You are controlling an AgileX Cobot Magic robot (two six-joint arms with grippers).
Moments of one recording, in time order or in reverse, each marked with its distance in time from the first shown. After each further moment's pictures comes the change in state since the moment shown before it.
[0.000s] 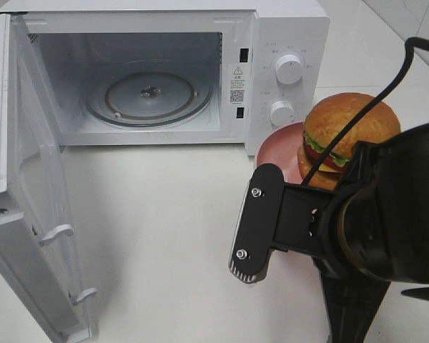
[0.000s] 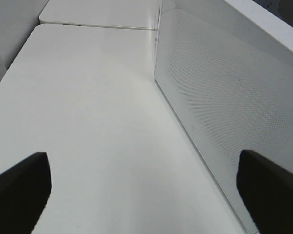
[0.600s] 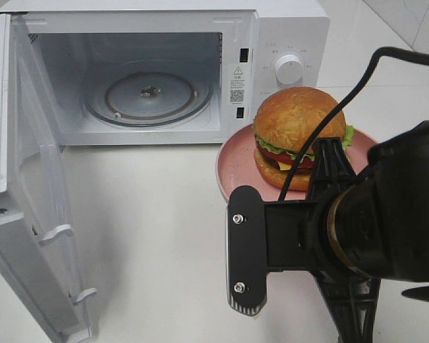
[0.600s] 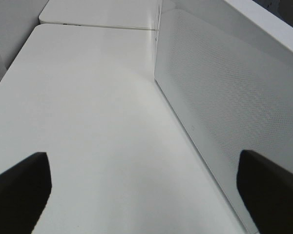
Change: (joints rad) left arm 0.000 0.000 0.000 0.000 0.000 0.000; right arm 0.000 0.000 0.000 -0.033 -0.079 -0.236
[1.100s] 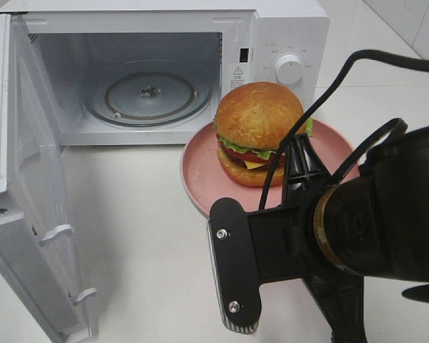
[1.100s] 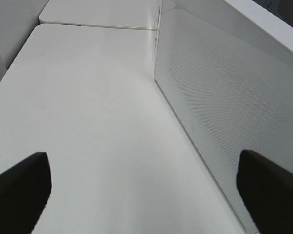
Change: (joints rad) left arm 0.000 0.000 0.000 0.000 0.000 0.000; right arm 0.000 0.002 0.001 -0.037 -0.114 -0.155
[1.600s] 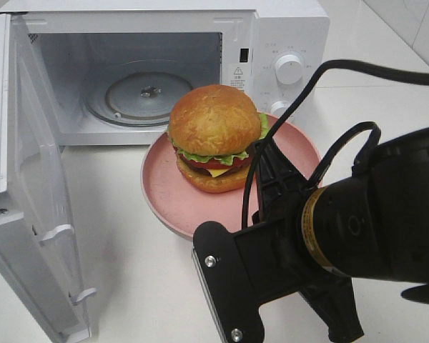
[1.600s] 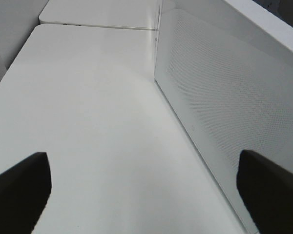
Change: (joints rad) left arm 0.000 0.000 0.000 0.000 0.000 0.000; right arm 0.000 0.001 0.000 -0.008 -0.098 -0.179
